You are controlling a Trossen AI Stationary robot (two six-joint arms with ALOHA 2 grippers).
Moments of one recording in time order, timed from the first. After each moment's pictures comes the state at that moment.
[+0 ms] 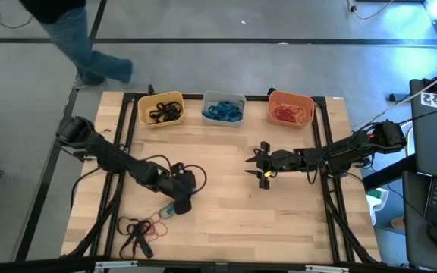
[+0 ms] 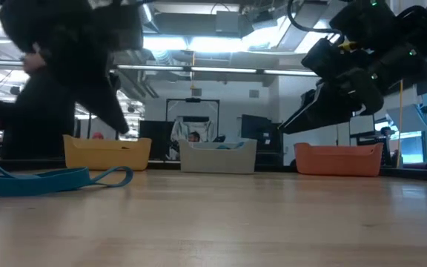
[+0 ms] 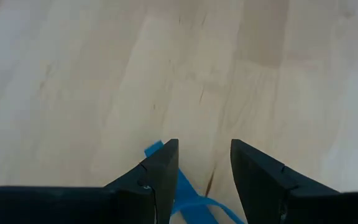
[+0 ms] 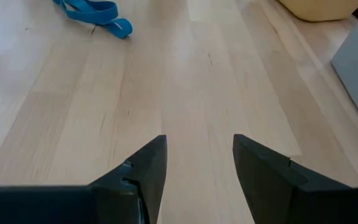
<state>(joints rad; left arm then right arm) -0.41 1.52 0.82 -0.31 -0.32 -0.62 0.11 1.37 0.44 0.41 0.18 0.00</state>
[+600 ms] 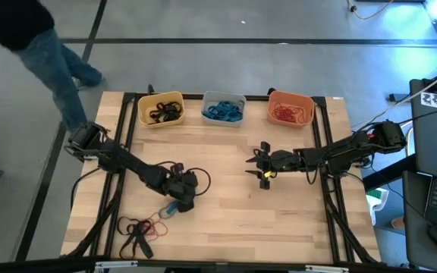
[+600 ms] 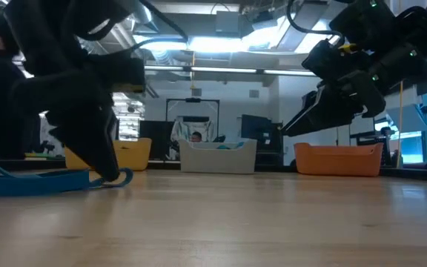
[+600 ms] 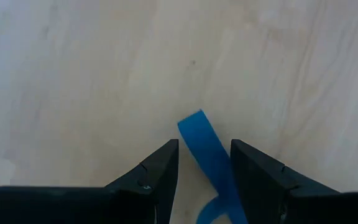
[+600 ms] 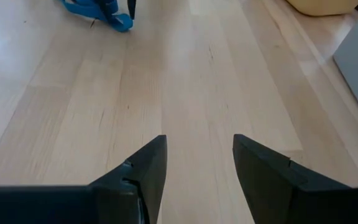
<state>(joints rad) -0.38 1.68 0.82 -0.34 -0.35 -0.66 0.11 1.37 0.44 0.39 0.18 0.00</state>
